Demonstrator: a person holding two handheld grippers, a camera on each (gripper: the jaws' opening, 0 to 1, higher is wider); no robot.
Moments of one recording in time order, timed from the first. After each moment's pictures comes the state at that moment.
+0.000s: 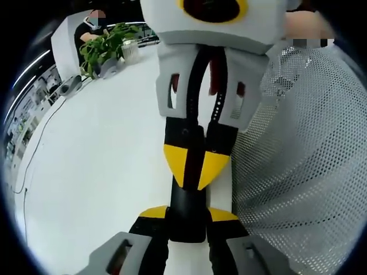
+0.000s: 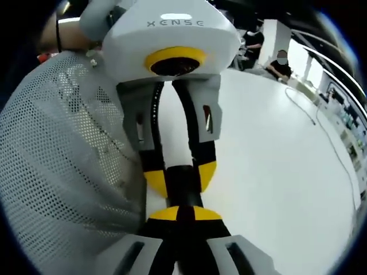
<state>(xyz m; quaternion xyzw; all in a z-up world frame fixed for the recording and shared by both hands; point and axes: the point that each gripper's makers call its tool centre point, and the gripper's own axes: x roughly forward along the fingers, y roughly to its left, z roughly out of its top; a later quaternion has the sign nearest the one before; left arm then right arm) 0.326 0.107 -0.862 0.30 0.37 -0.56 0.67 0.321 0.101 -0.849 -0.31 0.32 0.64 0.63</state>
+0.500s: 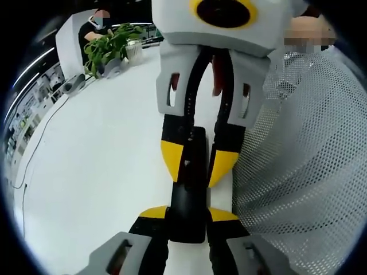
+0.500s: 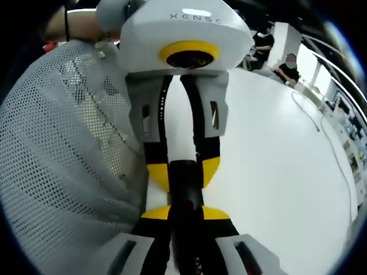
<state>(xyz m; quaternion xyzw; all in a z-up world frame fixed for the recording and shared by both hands) 0.326 0.107 -0.861 0.29 0.37 -0.56 0.68 0.321 0.095 -0.852 -0.34 0.31 0.65 0.61</state>
